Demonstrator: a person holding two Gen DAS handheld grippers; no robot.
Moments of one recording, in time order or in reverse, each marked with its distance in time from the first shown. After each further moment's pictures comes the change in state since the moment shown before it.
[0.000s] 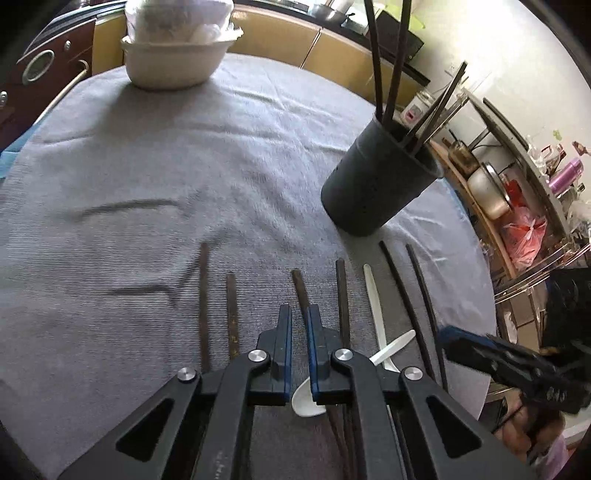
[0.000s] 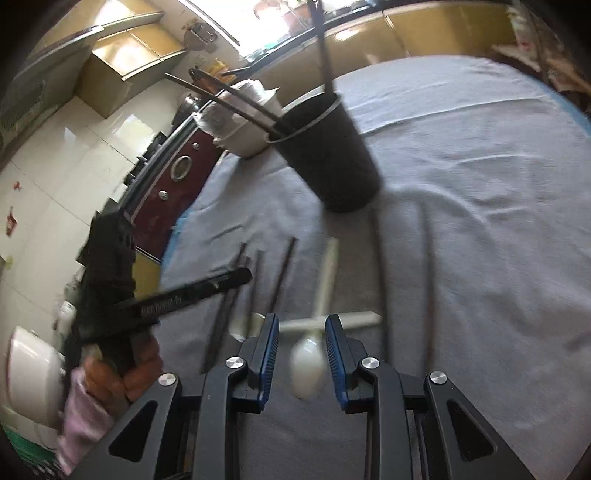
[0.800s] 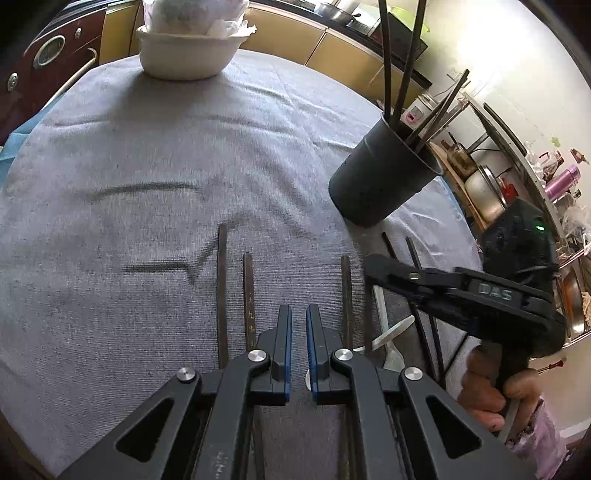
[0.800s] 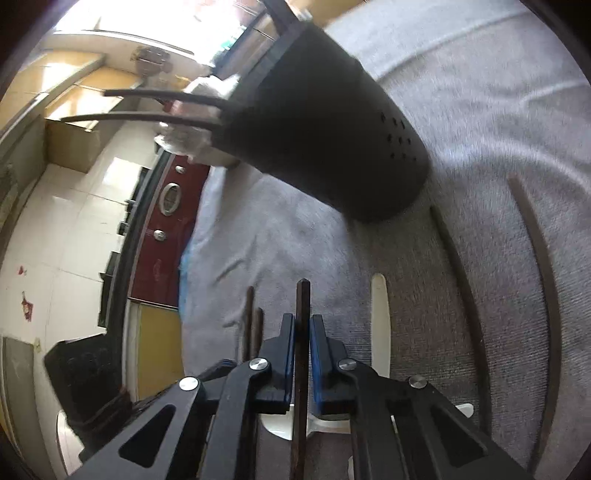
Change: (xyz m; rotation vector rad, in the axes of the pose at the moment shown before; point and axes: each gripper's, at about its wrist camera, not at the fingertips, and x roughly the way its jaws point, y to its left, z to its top) left arm -0.008 0.014 -0.009 -0.035 0.024 -0.022; right arm 0.076 -0.016 0.036 0.240 0.020 0.117
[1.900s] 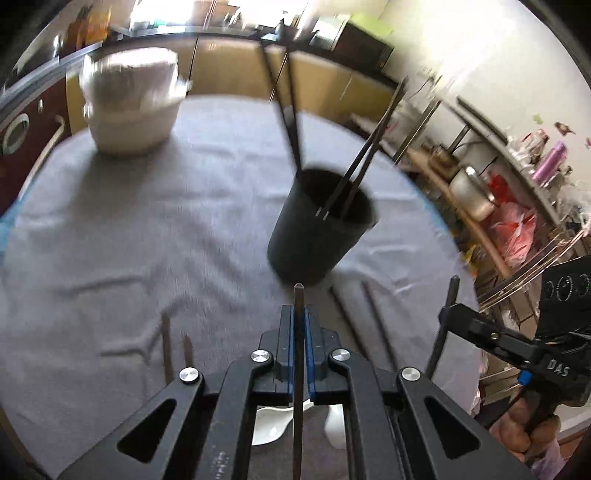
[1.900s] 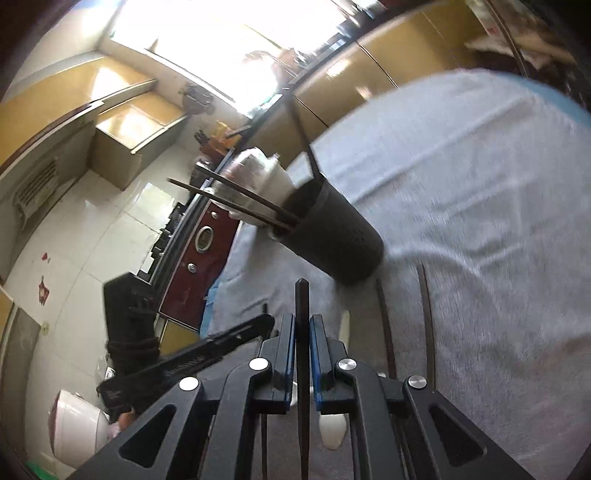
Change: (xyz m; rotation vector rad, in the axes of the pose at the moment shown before) left arm -0.024 -0.076 0.041 0.155 -0.118 0.027; right arm -0.128 0.015 -0.010 -0.161 -0.247 0.015
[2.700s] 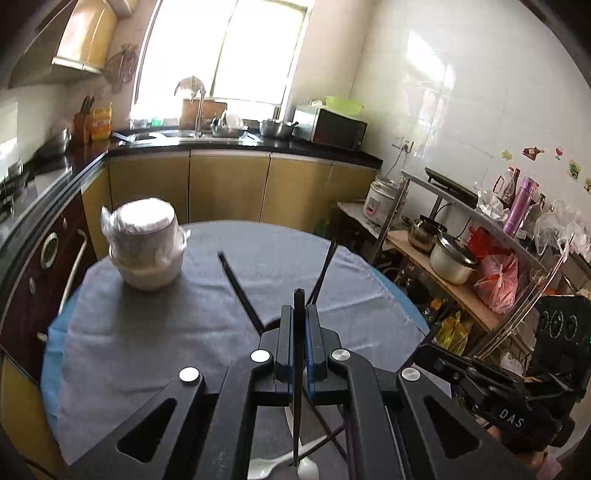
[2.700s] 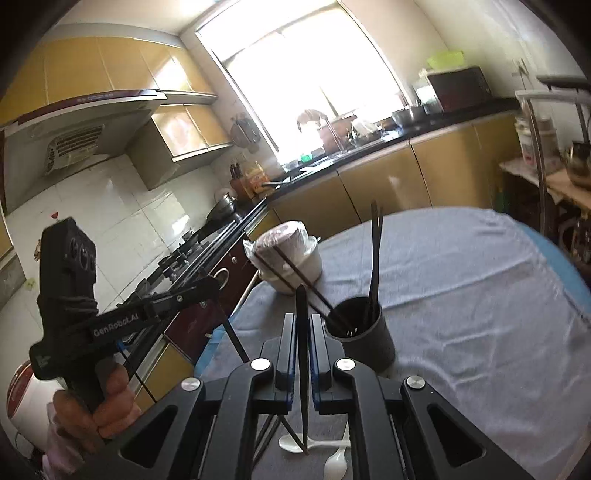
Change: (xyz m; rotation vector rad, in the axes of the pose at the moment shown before) left arm -0.118 -0.065 0.063 0.112 -0.323 0.062; right arm -0.069 0.096 0.036 -0.300 -0.224 -0.086
